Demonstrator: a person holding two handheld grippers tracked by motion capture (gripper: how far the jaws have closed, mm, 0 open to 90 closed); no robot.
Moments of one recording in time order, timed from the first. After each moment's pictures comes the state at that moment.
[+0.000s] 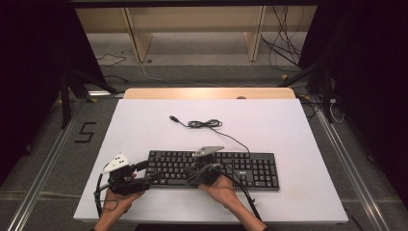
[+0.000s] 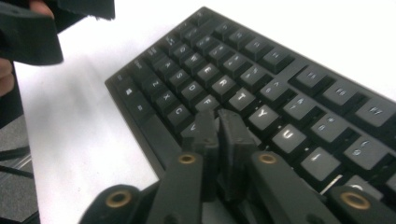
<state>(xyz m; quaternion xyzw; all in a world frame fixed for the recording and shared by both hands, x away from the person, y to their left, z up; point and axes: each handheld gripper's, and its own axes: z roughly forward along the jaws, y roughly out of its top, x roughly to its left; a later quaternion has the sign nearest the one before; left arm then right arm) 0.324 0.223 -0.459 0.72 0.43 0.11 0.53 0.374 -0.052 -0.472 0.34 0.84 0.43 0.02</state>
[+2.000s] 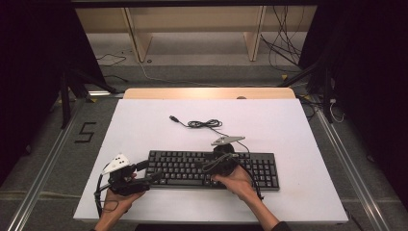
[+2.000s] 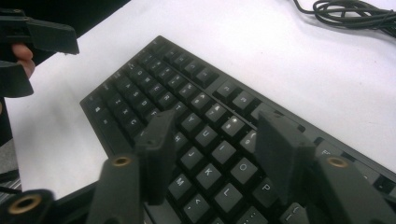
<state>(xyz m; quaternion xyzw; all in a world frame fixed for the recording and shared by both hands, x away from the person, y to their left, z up) 0.323 0.222 -0.459 0.72 0.43 0.12 0.53 0.392 -0.098 -0.453 0.38 0.81 0.44 0.03</state>
